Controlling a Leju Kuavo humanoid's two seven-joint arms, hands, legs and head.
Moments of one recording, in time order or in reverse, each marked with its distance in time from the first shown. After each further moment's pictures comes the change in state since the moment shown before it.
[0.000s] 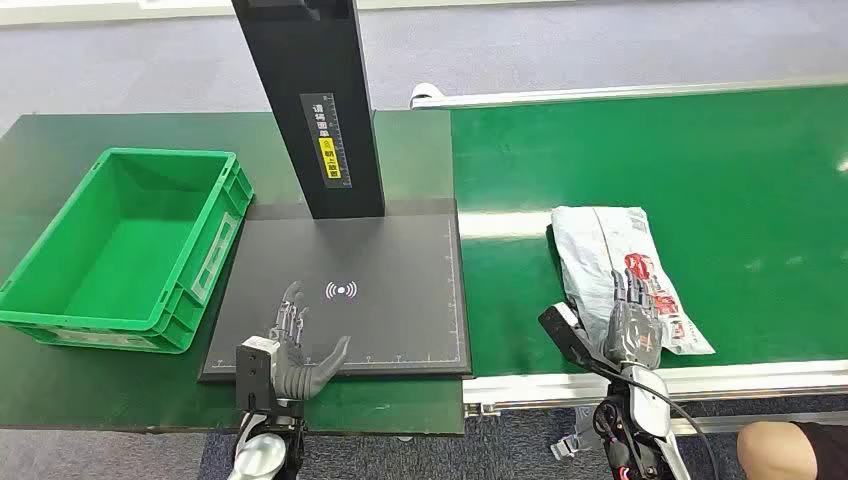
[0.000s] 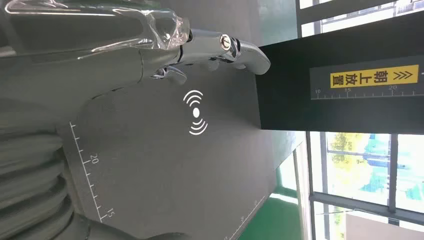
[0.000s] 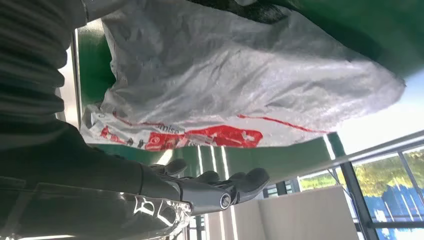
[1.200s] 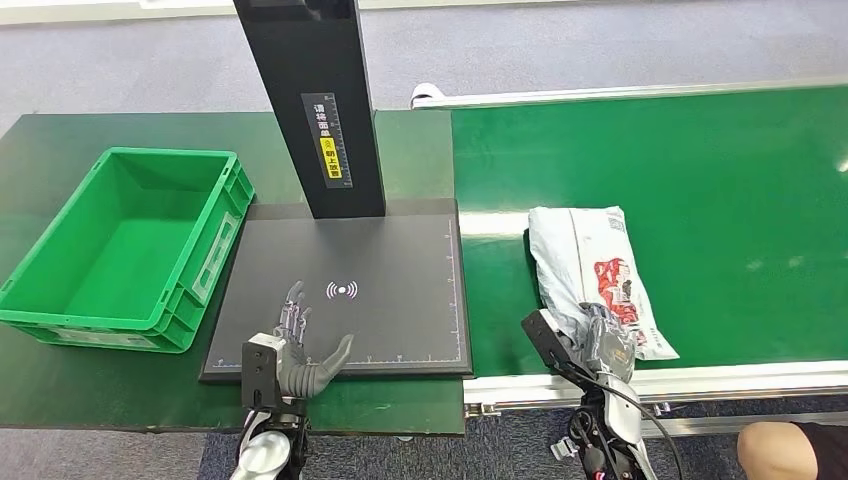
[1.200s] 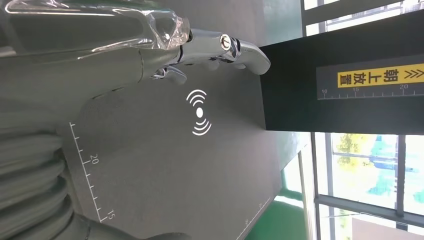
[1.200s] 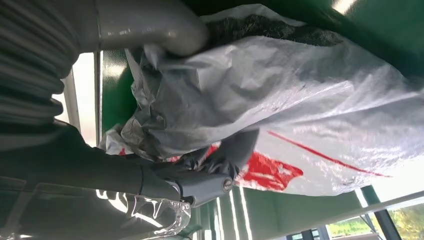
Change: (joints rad) left arm -0.017 0.000 -0.013 0.028 0.005 0.026 0.007; right arm 0.017 0.078 -0.004 0.027 -0.054 0.044 0.074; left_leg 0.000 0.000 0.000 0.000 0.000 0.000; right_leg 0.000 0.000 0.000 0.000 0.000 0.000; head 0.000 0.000
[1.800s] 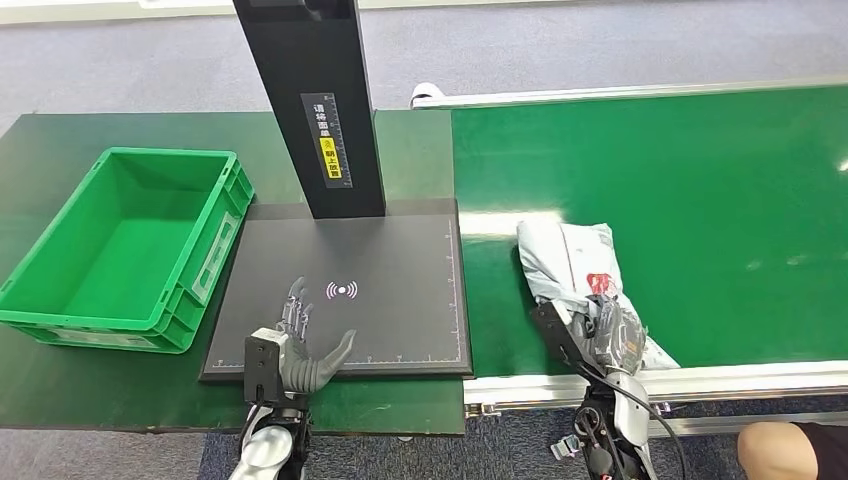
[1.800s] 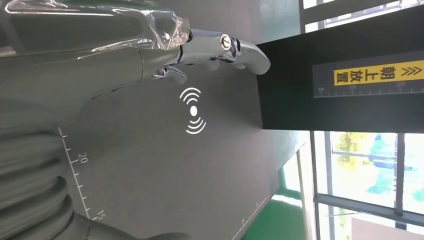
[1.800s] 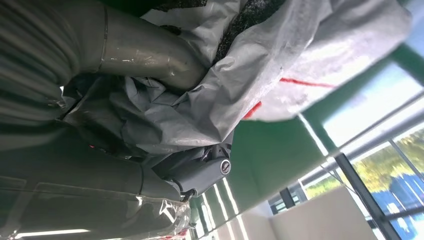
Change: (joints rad) left arm -0.018 -0.005 0.000 0.005 -0.005 0.002 0.005; right arm 0.067 0.005 0.022 -0.203 -0.143 -0.057 -0.121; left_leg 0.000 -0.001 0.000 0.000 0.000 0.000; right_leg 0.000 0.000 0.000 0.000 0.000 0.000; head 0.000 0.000
